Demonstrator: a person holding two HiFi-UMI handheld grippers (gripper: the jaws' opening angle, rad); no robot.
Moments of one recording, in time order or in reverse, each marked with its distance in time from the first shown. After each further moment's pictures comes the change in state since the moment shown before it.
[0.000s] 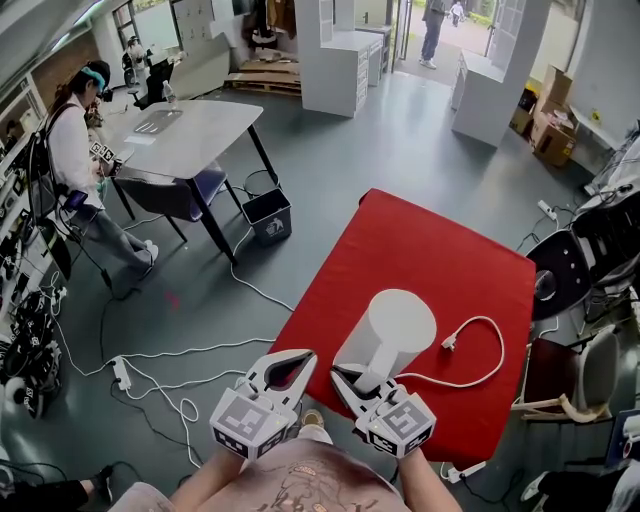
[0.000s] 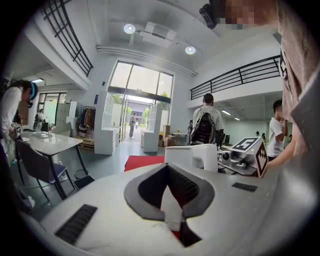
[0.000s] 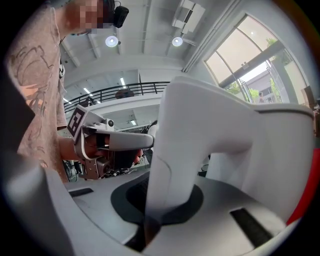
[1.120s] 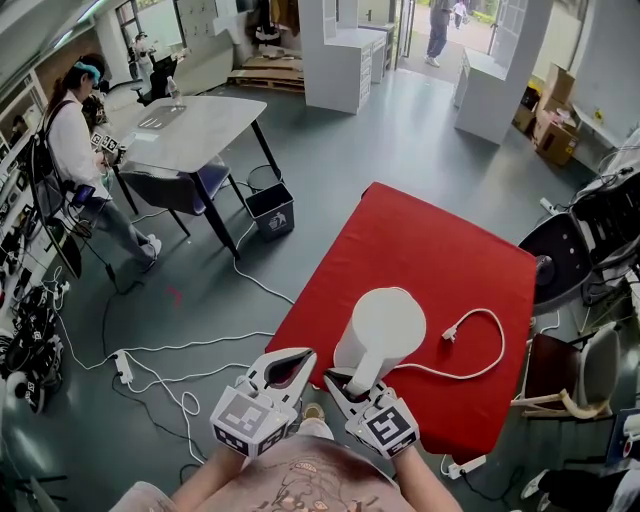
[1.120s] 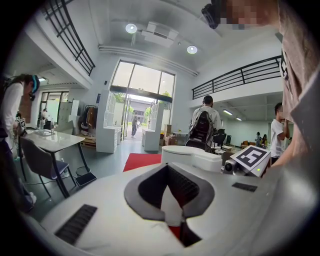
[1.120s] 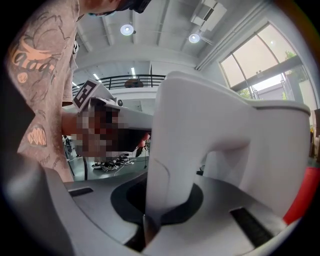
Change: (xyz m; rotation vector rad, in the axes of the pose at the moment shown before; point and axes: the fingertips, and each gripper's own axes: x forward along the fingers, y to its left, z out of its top) left arm -0.013 -0.016 -0.012 -0.022 0.007 0.021; right arm -0.003 0.026 -0.043 -0.153 0.073 0.008
